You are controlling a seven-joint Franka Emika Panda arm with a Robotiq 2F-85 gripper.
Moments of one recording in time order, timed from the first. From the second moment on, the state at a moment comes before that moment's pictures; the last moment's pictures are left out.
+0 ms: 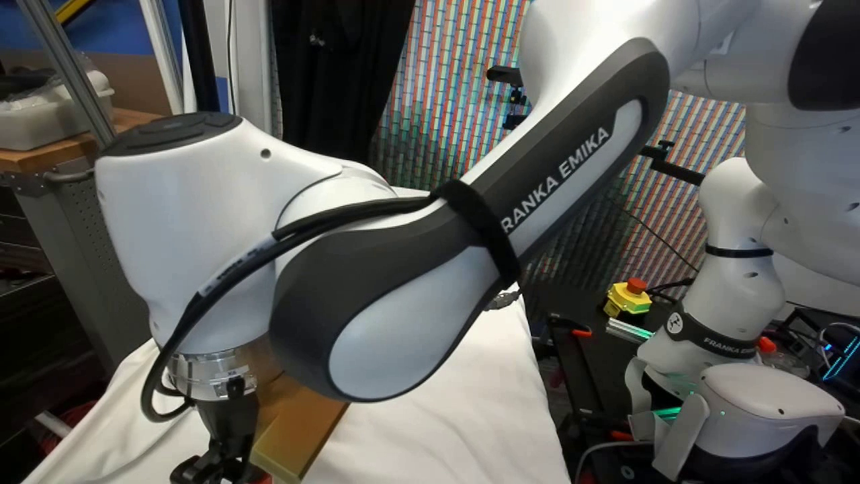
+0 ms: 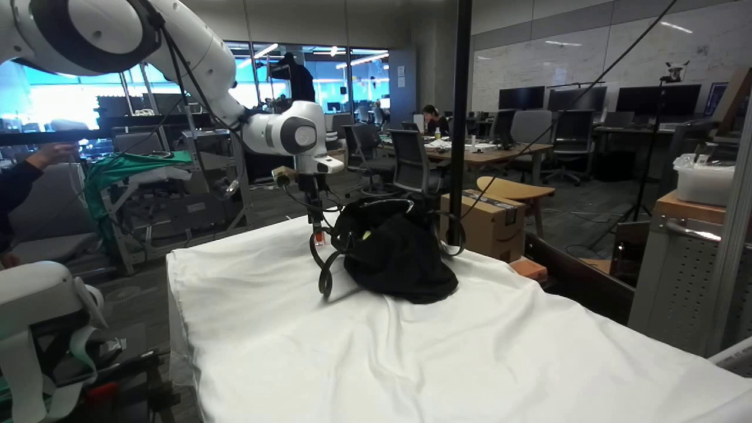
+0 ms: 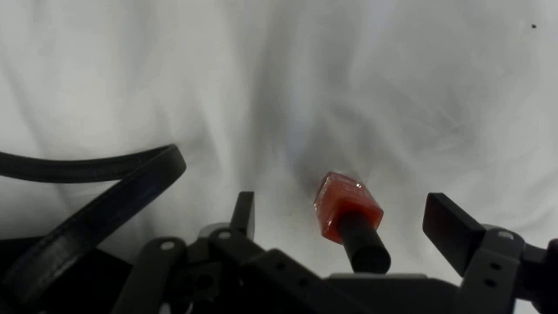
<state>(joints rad) 0.41 0.71 0.08 -1.51 -0.05 2.19 0.73</state>
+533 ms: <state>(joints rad) 0.41 0.79 0.07 -1.44 -0.05 2.19 0.82</state>
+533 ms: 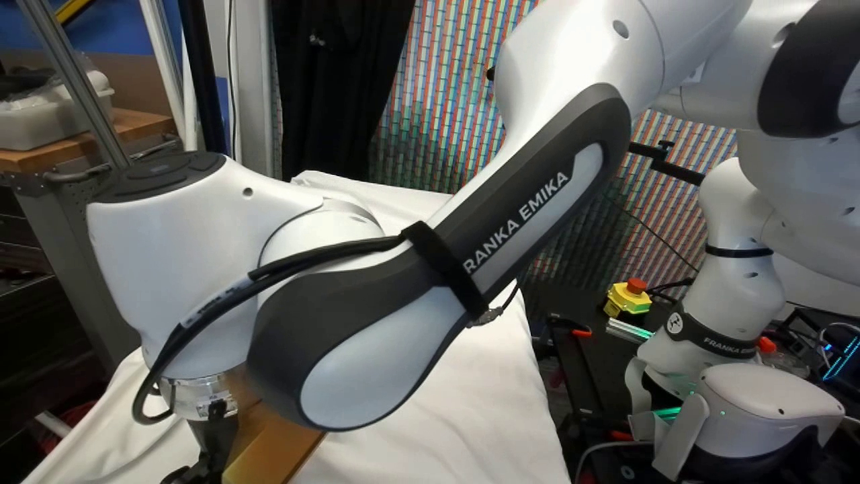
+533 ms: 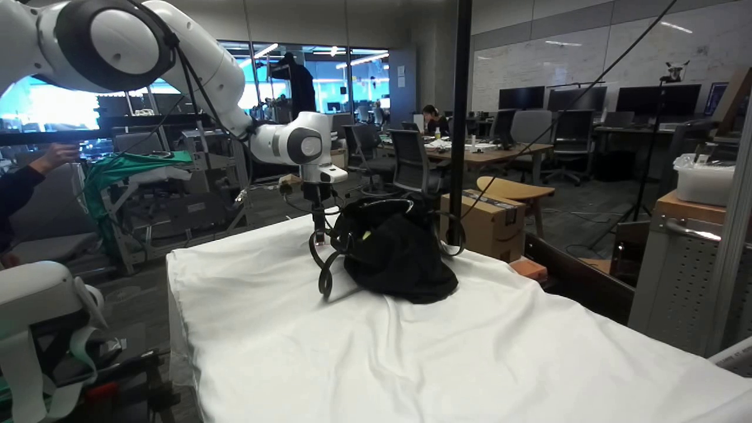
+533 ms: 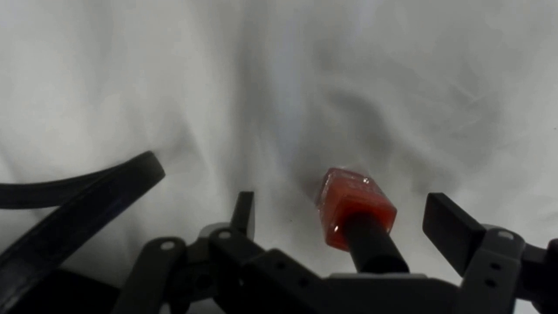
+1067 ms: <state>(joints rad) 0.42 0.82 0.07 -1.40 -0.05 2.19 0.88</state>
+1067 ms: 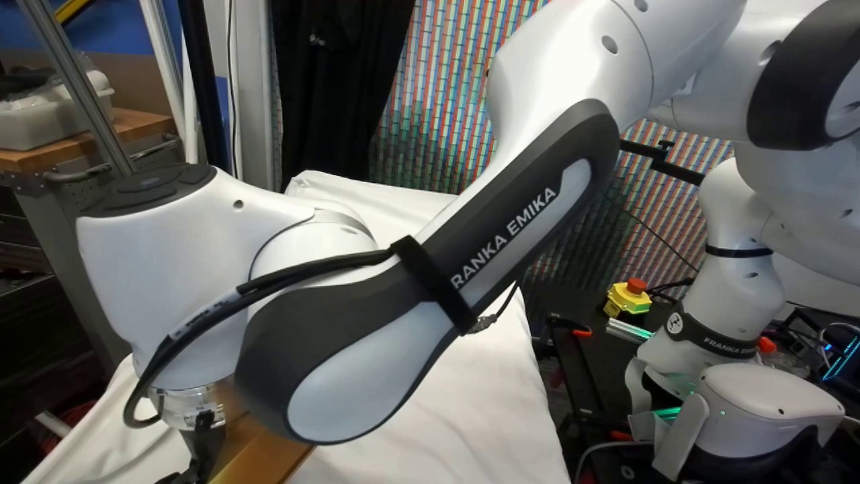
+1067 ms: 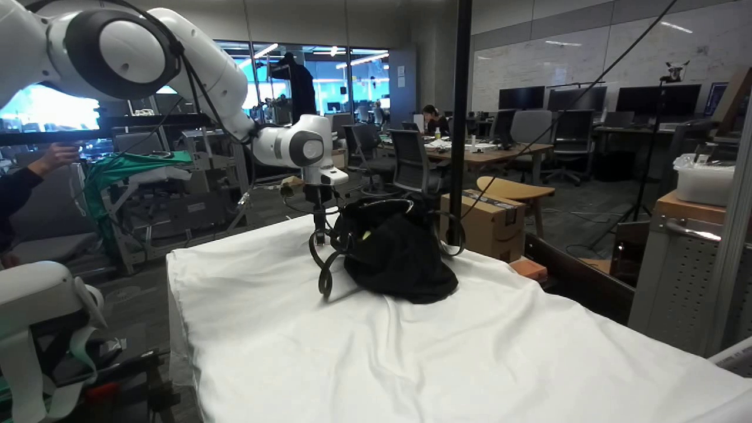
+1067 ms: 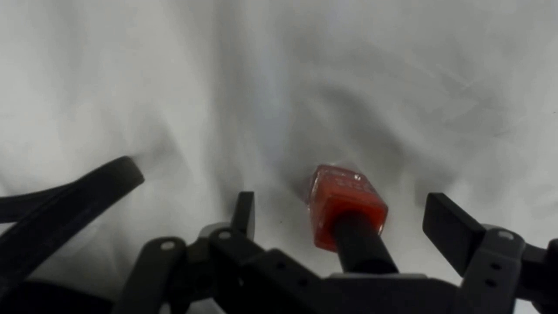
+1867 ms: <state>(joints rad) 0.42 0.83 0.06 -1.39 -0.05 2.18 0.89</state>
